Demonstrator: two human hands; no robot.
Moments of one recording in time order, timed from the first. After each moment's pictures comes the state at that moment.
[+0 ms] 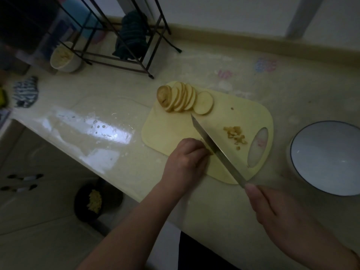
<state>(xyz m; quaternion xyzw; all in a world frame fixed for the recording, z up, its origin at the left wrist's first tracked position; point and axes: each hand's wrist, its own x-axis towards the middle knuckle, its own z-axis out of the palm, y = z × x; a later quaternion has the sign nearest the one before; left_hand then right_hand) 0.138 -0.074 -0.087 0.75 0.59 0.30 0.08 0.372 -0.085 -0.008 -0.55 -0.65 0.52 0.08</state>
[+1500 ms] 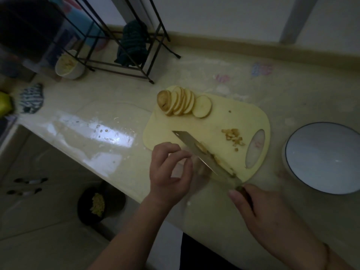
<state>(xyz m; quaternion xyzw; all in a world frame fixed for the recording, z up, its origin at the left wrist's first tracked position) 0.138 -0.097 -0.048 0.65 0.62 0.43 0.01 0.366 -0.097 -0.025 -0.53 -0.72 0.44 0.08</state>
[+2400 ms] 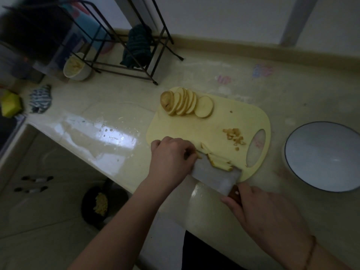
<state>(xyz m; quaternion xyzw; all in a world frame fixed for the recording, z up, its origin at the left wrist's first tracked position) 0.131 -0.070 -0.021 0.63 0.76 0.06 0.13 0.358 -0.104 -0.043 -0.48 -0.86 0.17 0.09</state>
